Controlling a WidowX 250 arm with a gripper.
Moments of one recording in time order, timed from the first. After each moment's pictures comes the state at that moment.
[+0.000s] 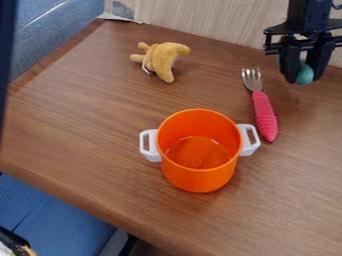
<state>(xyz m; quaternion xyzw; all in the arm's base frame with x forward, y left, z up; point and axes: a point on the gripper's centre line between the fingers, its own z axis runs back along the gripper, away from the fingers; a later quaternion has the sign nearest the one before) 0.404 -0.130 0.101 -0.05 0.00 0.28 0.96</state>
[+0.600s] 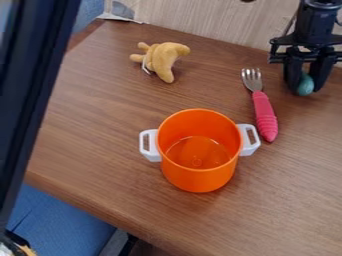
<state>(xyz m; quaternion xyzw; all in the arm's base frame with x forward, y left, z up) 0.416 -0.134 0.082 -0.03 0.01 0.24 0.97</state>
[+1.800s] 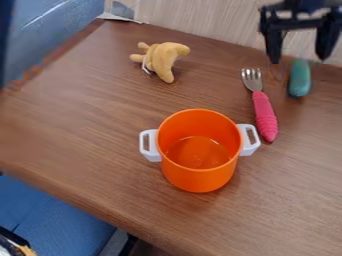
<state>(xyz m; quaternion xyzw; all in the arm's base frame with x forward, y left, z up) 0.402 -0.111 0.140 -0.07 -0.01 0.25 0.97</state>
